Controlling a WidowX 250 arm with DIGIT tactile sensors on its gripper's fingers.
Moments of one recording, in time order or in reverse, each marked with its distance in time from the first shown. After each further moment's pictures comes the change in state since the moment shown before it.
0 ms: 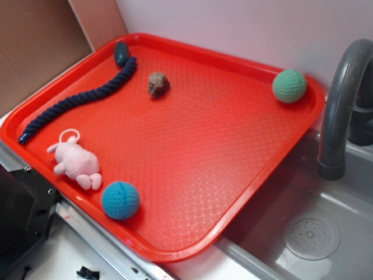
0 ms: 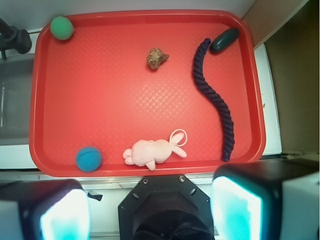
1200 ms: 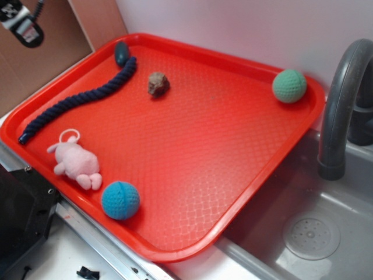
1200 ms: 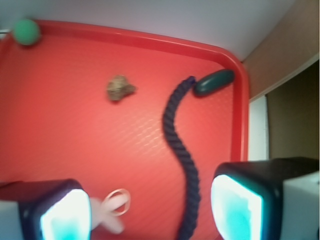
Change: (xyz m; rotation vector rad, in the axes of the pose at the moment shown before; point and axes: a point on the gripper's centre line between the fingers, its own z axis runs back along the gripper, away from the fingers) arm 0.054 0.095 -0.086 0.053 -0.113 -0.188
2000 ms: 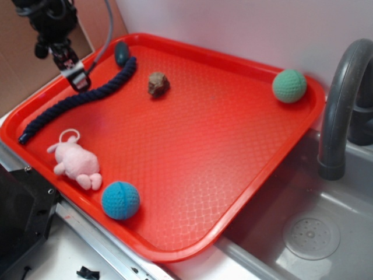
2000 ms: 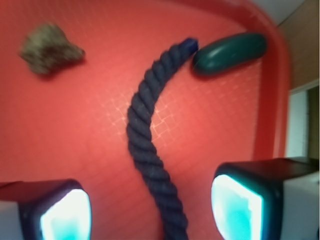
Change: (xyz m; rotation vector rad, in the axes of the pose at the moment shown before) arm 0.007 0.024 -0.102 0.009 0.115 -0.093
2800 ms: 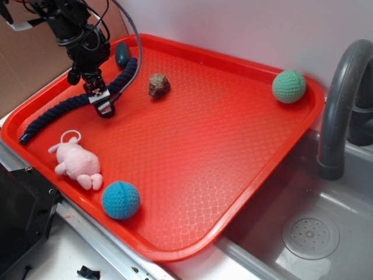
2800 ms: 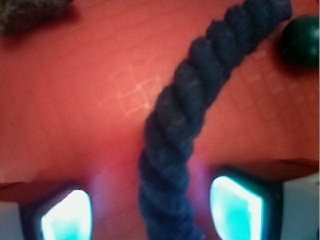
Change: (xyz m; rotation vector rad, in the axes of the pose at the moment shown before) arm 0.015 -0.006 -0.053 -0.063 0.024 -0.116
